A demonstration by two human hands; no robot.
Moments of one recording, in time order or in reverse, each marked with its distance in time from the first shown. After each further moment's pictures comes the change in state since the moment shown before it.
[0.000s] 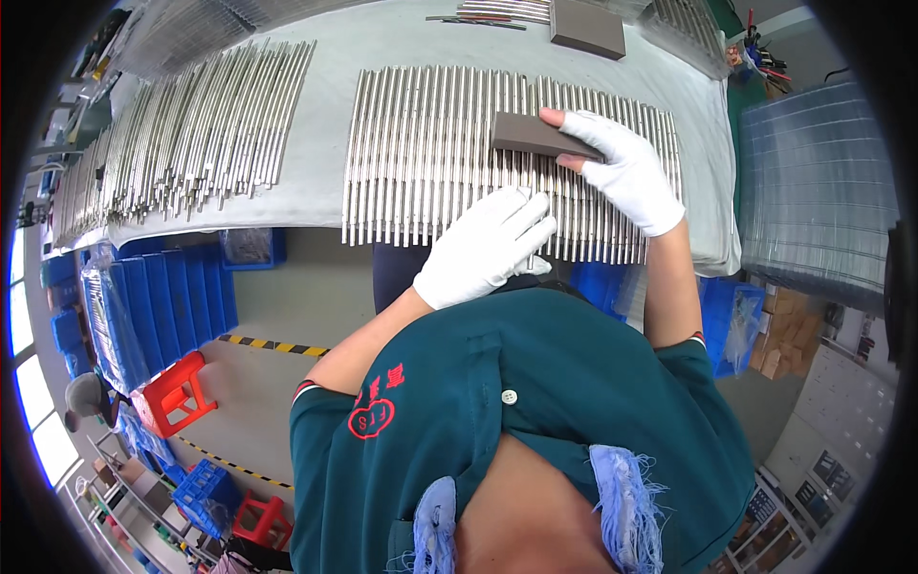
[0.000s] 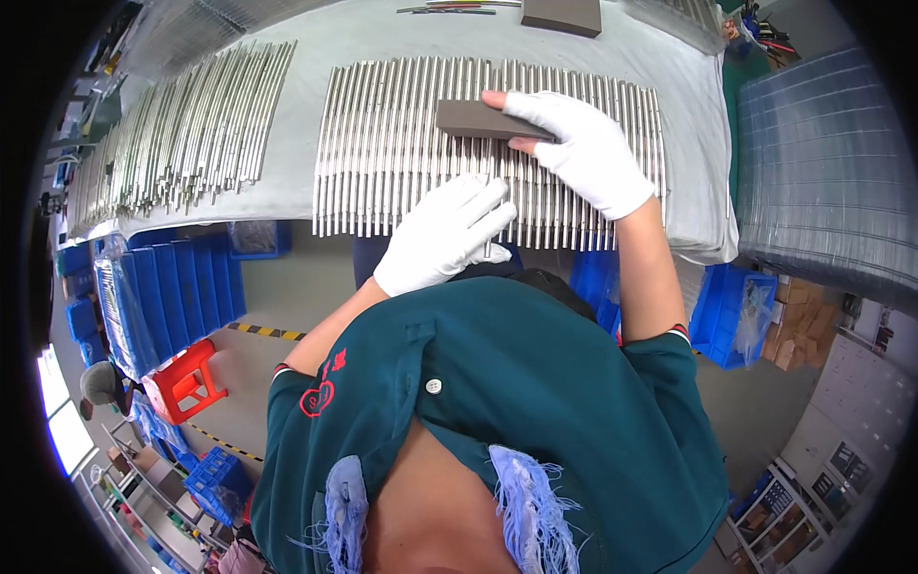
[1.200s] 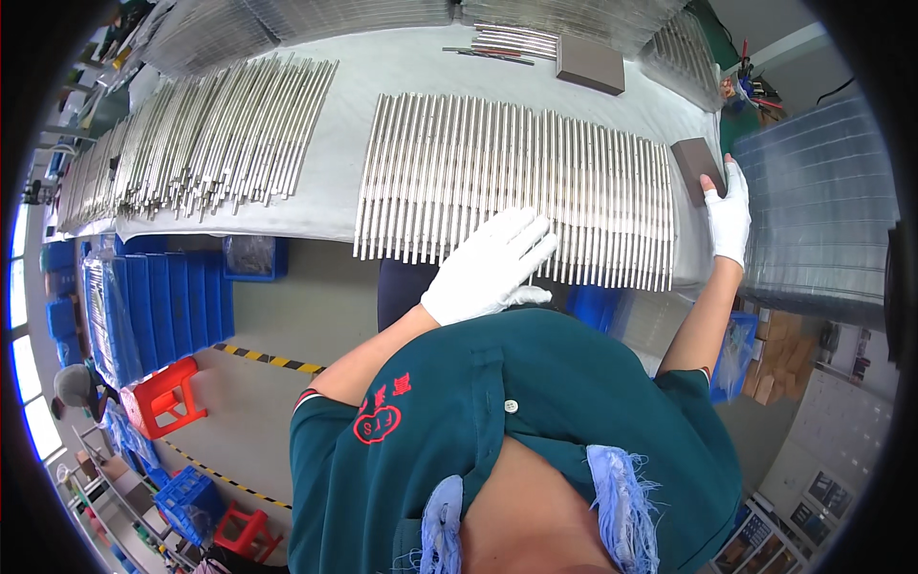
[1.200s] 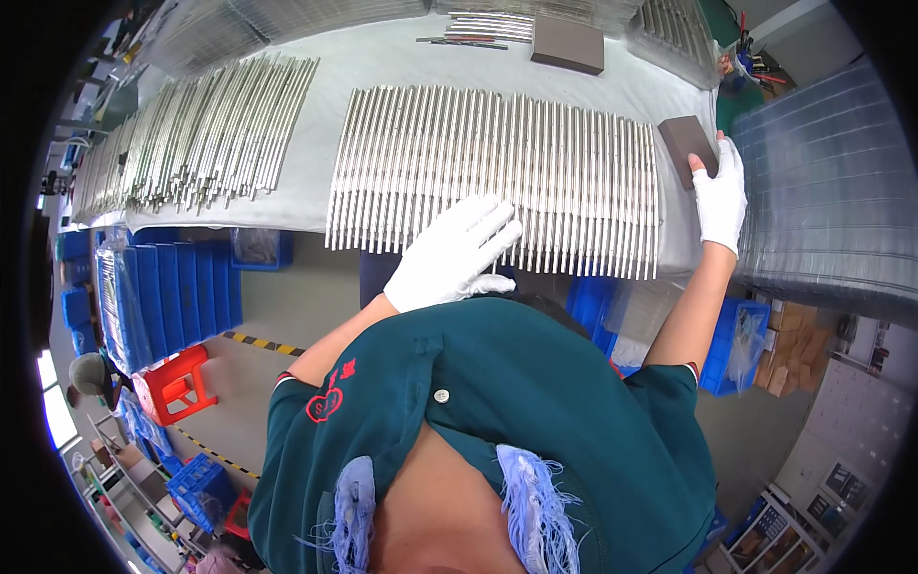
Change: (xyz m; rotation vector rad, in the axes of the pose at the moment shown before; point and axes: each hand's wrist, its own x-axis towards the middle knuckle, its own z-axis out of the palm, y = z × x) left_hand -0.009 -0.001 0.007 -0.022 -0.057 -0.085; right_hand -0.075 0.102 -0.104 -0.693 0.628 0.535
